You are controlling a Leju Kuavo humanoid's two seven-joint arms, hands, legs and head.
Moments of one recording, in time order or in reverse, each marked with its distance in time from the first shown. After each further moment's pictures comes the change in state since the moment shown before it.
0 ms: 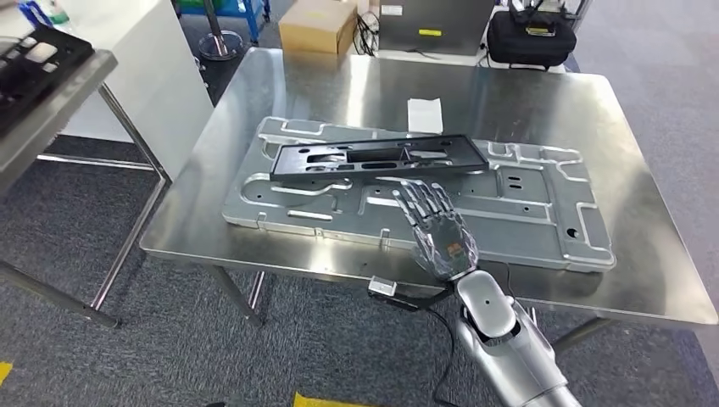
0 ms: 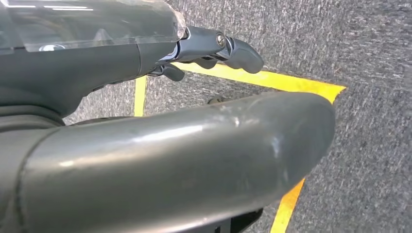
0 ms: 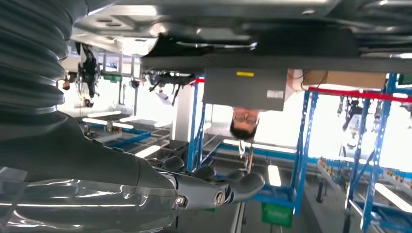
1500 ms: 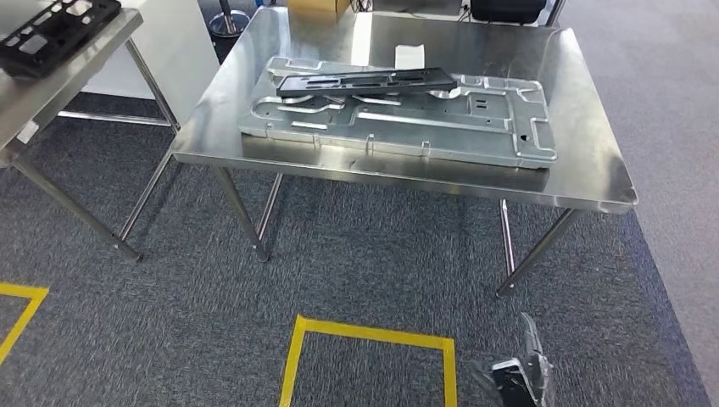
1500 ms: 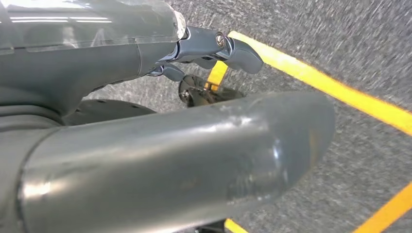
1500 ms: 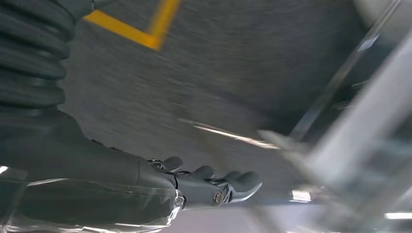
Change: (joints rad) left arm 0.029 0.005 0.152 0.000 0.121 0.010 -0.055; right arm 0.495 0.317 -0.872 0.138 -0.892 0.226 -0.603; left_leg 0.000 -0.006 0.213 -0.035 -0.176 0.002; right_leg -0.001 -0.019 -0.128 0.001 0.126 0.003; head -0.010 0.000
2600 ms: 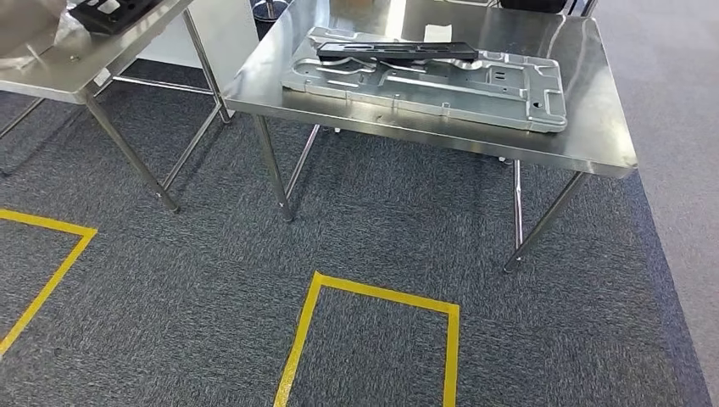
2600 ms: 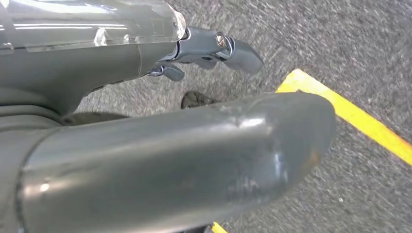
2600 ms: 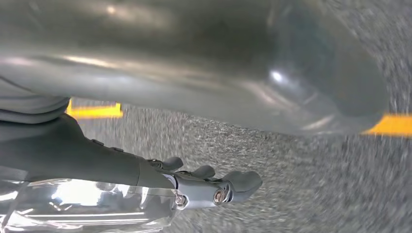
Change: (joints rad) left arm -0.004 -0.002 0.054 0.000 -0.001 0.076 -0.013; right arm -0.183 -0.039 -0.698 0.902 0.295 0.016 0.435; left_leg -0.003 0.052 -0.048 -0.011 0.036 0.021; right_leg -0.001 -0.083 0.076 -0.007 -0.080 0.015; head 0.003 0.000
